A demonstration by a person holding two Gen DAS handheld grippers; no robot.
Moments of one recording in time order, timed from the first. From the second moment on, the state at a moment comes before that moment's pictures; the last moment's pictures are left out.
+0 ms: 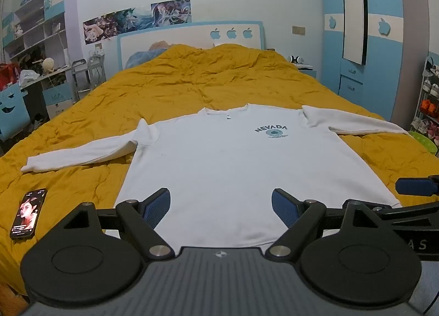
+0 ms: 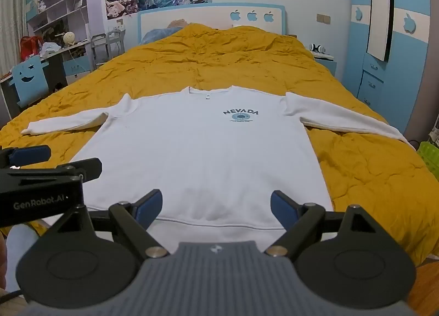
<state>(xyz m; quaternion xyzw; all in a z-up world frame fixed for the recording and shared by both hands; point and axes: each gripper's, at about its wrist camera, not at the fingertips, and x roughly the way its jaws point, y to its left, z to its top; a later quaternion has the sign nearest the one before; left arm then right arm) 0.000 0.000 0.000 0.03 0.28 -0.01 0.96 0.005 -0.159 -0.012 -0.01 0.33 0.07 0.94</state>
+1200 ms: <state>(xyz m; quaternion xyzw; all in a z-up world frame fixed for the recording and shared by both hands) -0.010 0.000 0.005 0.05 0.27 0.01 0.96 0.009 -0.162 -0.019 -0.02 0.33 0.07 0.94</state>
